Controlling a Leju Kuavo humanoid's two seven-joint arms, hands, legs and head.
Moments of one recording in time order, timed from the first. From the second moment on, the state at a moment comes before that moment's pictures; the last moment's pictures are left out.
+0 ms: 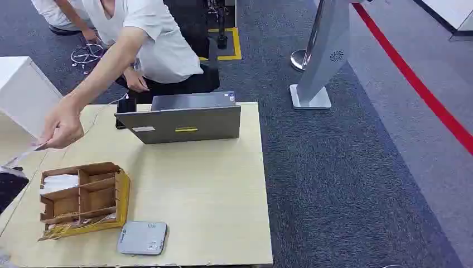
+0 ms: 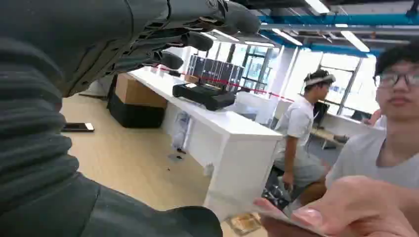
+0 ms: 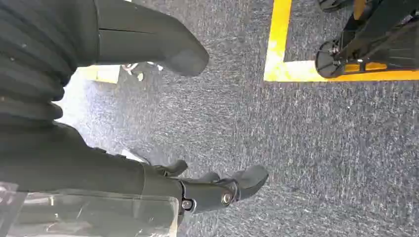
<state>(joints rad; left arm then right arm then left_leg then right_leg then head) -0.14 0.09 0.28 -1.95 -0.84 -0.36 -0.11 -0.01 0.28 -1.38 -0.73 1.48 0.32 -0.14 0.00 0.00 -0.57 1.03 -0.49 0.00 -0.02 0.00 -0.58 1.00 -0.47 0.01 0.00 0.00</state>
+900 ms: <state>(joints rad) -0.20 0.37 0.01 -1.95 -1.19 -0.83 0.18 -0.01 0.29 -1.38 -0.79 1.53 0.40 -0.09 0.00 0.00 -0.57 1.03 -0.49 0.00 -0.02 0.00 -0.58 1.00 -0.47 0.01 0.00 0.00</state>
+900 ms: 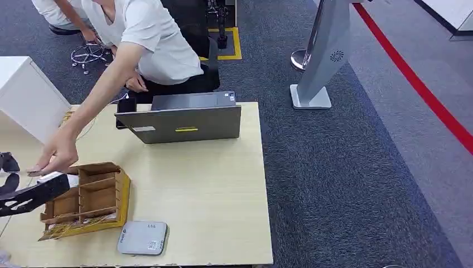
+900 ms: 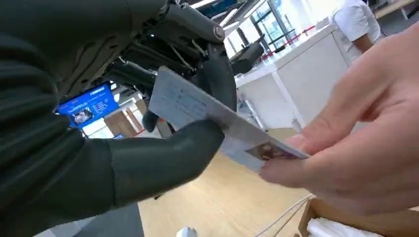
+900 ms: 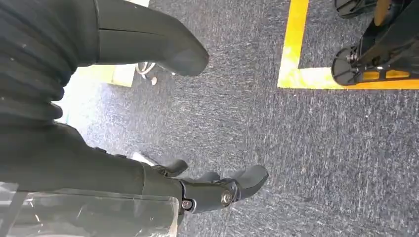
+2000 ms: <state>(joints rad) 0.10 0.20 -0.39 -2.03 -1.19 -0.19 -0.10 0.18 0.30 -1.01 -0.91 1.18 0.43 0.04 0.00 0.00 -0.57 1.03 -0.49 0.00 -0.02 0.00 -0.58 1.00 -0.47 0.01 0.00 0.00</state>
